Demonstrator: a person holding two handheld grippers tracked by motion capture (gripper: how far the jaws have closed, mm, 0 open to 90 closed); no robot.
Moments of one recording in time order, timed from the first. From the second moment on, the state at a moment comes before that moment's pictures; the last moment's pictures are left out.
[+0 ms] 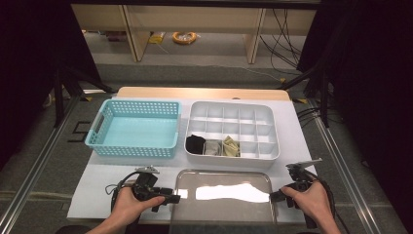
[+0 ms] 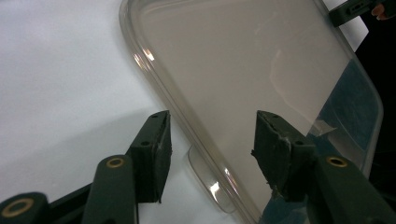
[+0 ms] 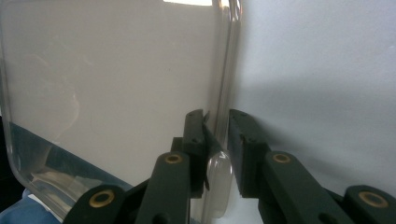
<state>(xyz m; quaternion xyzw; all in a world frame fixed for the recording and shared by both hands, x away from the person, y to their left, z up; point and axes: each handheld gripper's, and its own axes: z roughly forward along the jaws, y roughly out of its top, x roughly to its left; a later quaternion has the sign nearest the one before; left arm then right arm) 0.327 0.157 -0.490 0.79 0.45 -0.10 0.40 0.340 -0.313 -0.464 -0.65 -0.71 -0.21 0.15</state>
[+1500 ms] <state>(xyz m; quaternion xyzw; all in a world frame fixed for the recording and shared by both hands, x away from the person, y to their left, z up) 0.333 0.160 -0.491 0.78 0.46 -0.10 0.41 0.333 -0.315 -0.463 -0.70 -0.65 -0.24 0.18</state>
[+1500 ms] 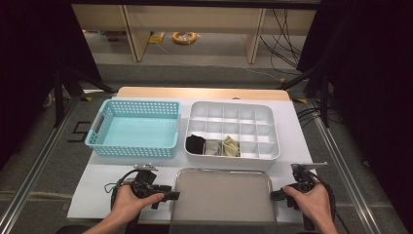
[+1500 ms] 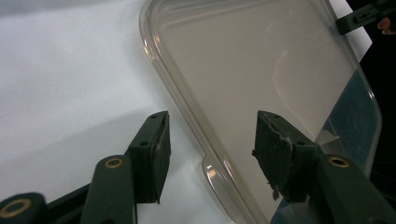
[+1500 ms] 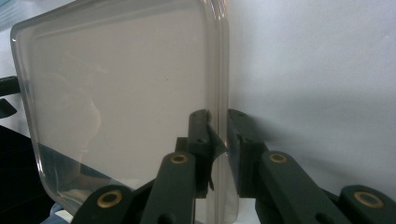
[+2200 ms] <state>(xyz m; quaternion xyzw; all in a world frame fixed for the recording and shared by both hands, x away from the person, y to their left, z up) 0.342 0.165 -0.499 0.74 0.51 -0.16 0.41 0.326 -0.313 -0.453 -0.70 -0.64 -0.27 0.16</state>
